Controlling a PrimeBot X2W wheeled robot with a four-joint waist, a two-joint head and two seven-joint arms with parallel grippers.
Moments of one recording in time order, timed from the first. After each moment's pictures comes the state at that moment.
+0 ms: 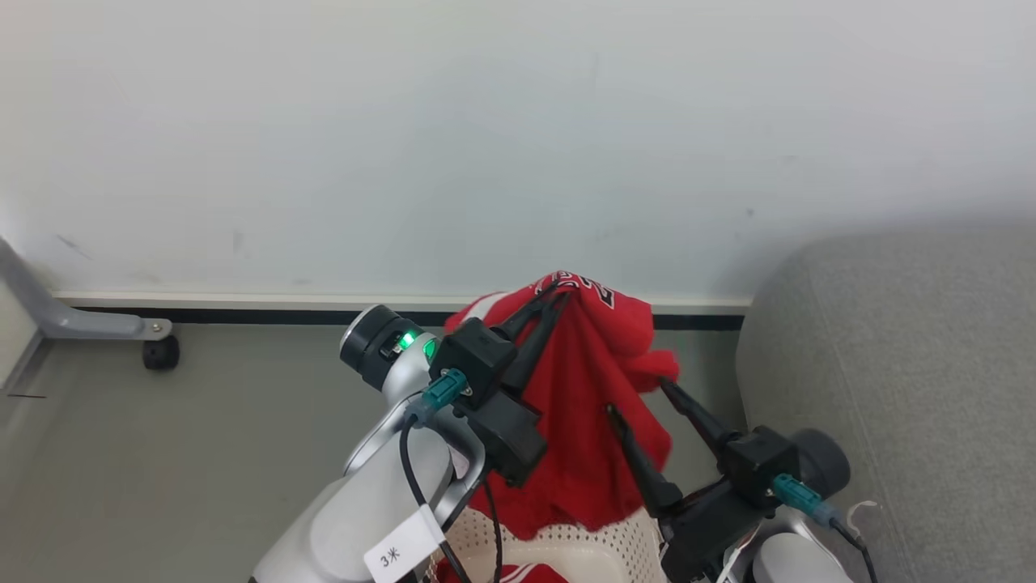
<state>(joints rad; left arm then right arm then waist) -0.64 0.04 -0.70 0.56 -0.32 -0.06 -0.25 -0.32 -0.07 0.44 0.44 0.14 0.12 -0.26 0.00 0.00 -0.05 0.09</state>
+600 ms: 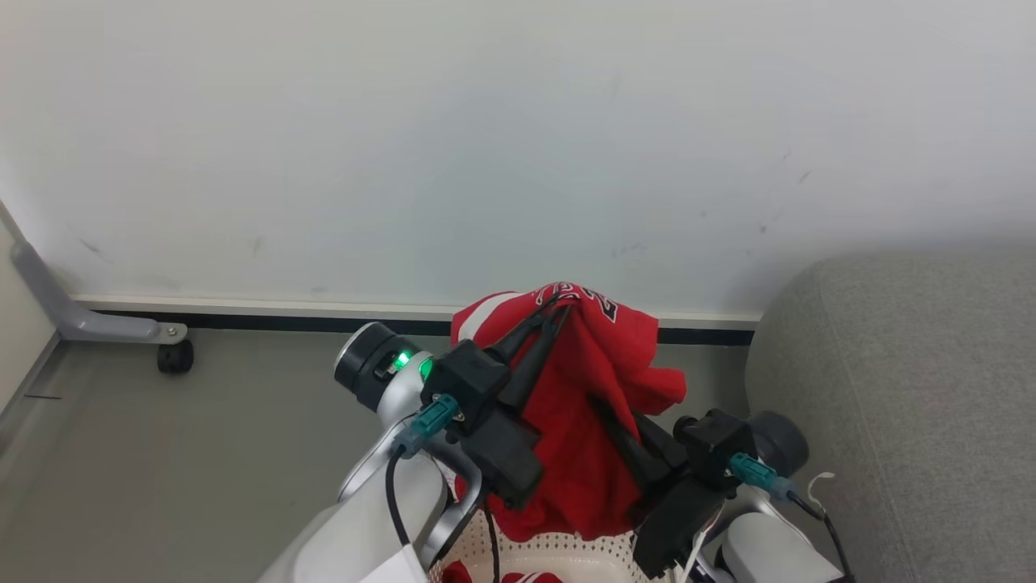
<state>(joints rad) -0.57 0.07 -0.70 0.40 -0.33 -0.04 -0.20 -0.43 -0.07 0.59 0.54 0.21 0.12 -0.26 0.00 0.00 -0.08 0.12</state>
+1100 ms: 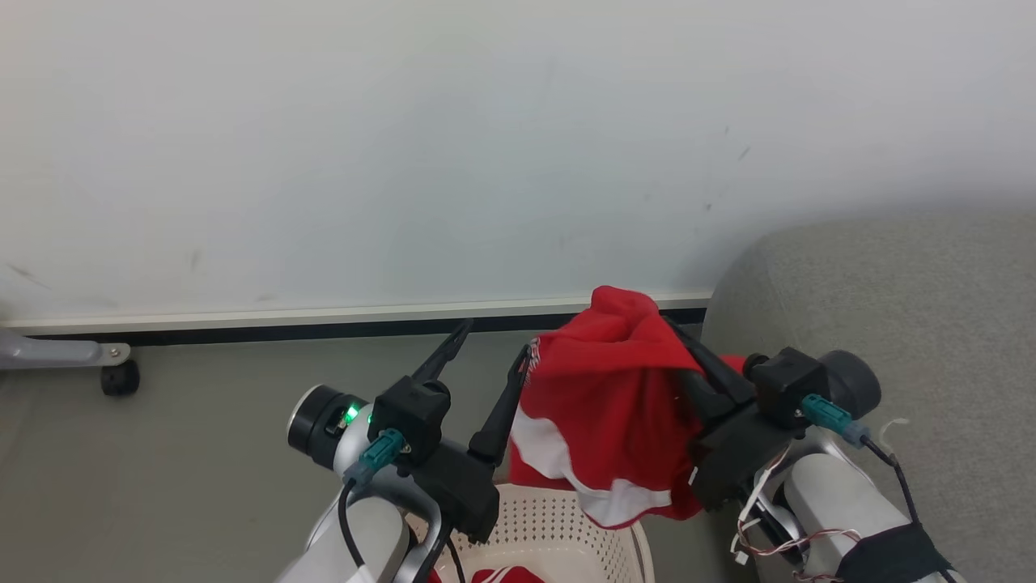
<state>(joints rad) -0.46 0.12 -0.63 0.39 -0.38 0.02 -0.19 -0.50 -0.16 0.55 0.52 0.25 0.12 -0.26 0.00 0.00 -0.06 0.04</state>
